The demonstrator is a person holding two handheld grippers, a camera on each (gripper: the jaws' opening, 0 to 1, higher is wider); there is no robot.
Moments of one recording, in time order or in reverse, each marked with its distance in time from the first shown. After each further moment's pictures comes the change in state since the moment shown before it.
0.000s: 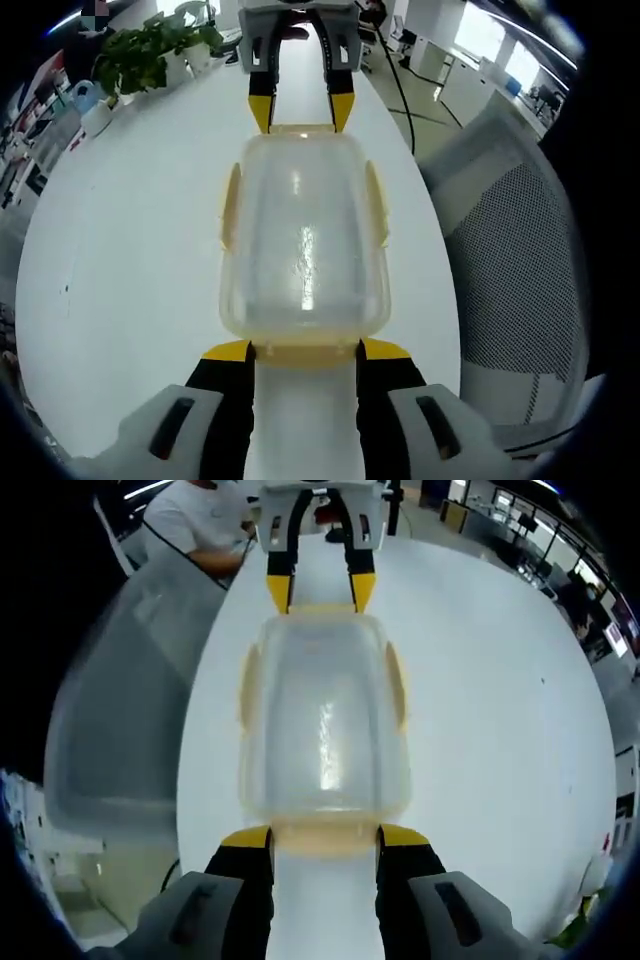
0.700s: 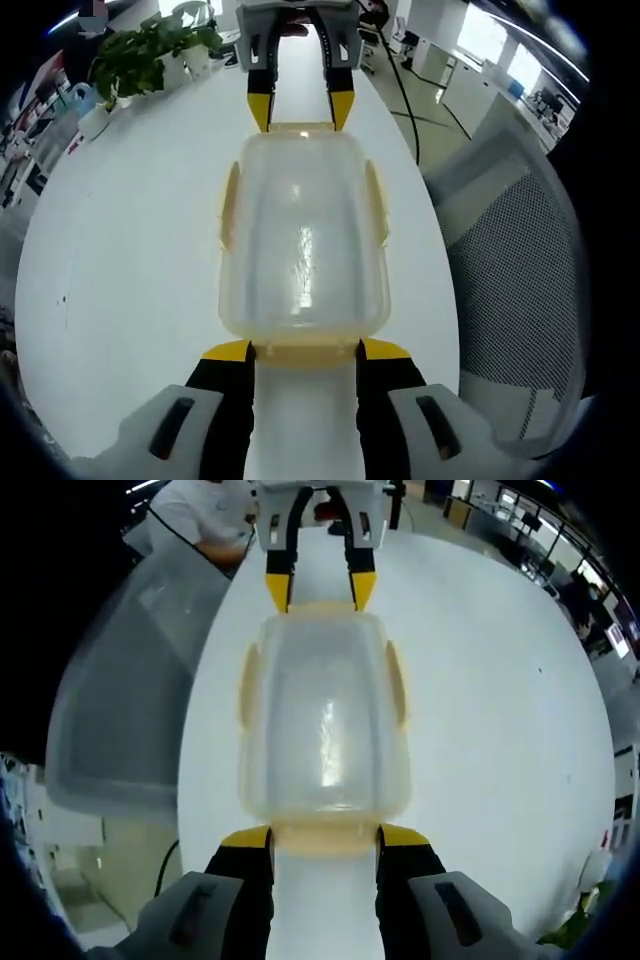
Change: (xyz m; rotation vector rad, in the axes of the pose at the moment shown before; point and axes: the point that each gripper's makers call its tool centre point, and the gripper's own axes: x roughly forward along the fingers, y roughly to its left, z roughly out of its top) left arm 0.010 -0.002 0.018 -0.008 -0.001 0.005; right arm -0.006 0.000 -0.020 -0.013 0.025 0.001
